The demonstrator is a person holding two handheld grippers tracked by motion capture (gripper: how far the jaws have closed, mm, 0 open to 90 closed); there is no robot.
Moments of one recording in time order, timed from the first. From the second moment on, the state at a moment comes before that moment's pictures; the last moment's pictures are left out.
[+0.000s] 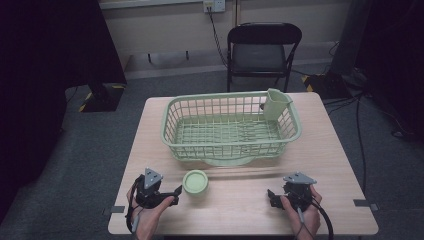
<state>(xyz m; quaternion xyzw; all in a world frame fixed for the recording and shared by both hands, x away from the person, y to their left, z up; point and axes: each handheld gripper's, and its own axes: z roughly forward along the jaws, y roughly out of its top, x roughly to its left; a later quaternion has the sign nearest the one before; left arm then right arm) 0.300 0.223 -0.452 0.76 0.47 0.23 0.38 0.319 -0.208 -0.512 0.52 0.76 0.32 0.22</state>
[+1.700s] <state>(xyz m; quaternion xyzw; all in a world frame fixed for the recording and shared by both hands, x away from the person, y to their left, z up) 0.355 0.153 -0.442 0.90 0.33 0.09 0.28 0.319 -0.208 -0.512 0.52 0.76 0.32 0.22</state>
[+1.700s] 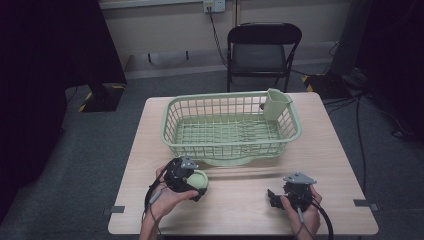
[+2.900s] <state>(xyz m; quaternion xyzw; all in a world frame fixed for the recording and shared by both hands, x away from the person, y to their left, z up) 0.362 0.138 -0.451 0.91 0.33 0.07 0.24 0.319 -0.208 -0.512 0.52 0.76 0.32 0.22</state>
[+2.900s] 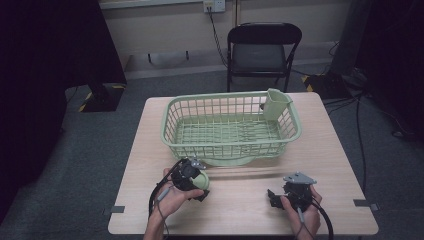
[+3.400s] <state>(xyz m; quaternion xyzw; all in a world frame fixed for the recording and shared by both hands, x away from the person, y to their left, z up) 0.352 0.140 -0.426 0.90 0.31 0.09 0.29 0.319 -0.208 -0.512 0.52 0.76 0.32 0.22</state>
